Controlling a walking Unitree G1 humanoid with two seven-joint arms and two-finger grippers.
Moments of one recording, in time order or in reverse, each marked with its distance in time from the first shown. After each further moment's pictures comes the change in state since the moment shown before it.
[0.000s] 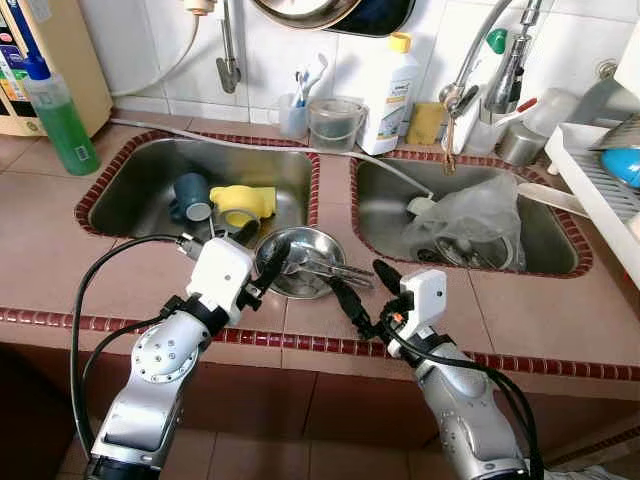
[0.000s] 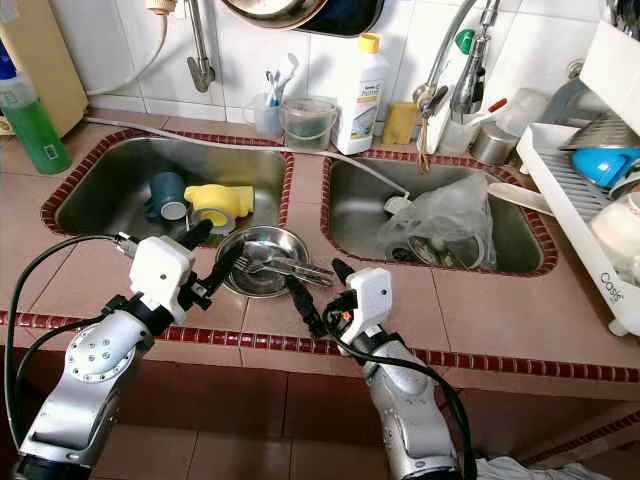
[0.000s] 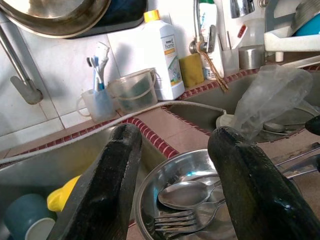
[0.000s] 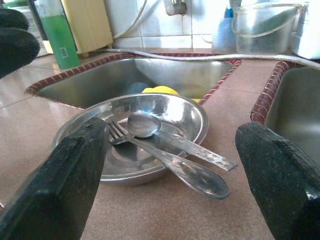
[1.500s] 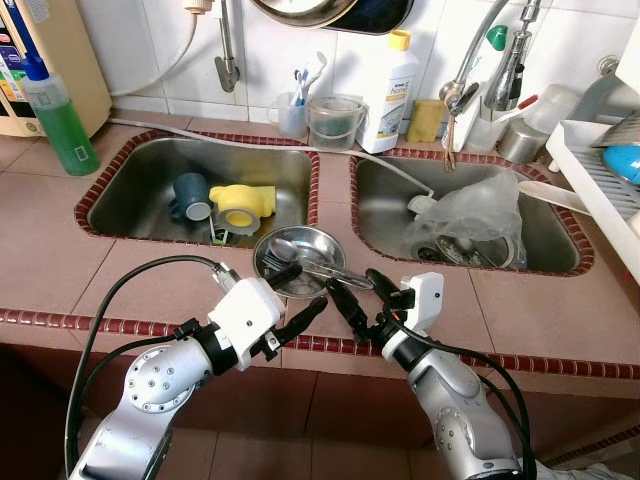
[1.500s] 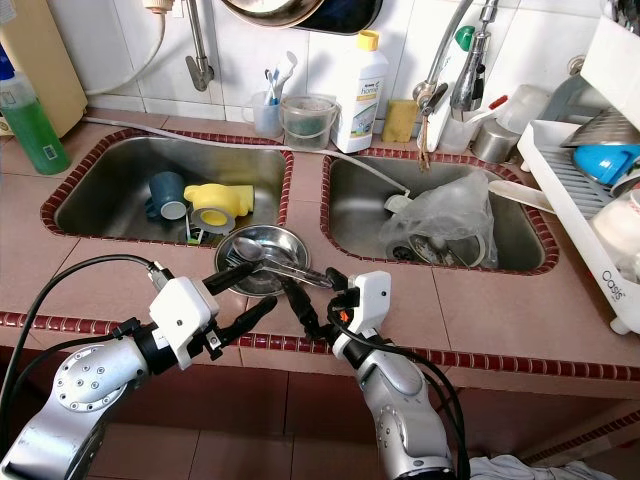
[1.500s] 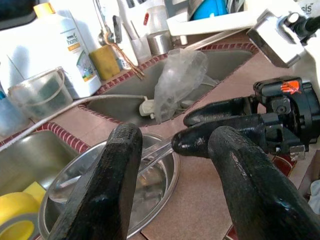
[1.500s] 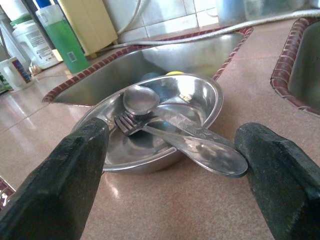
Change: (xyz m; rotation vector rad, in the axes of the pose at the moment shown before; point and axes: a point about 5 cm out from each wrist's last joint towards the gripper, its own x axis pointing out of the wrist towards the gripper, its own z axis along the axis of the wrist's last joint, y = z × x) left arm -0.023 -0.032 0.012 0.029 0.036 -0.360; right arm 0.002 0.006 -0.009 0.183 0.048 0.009
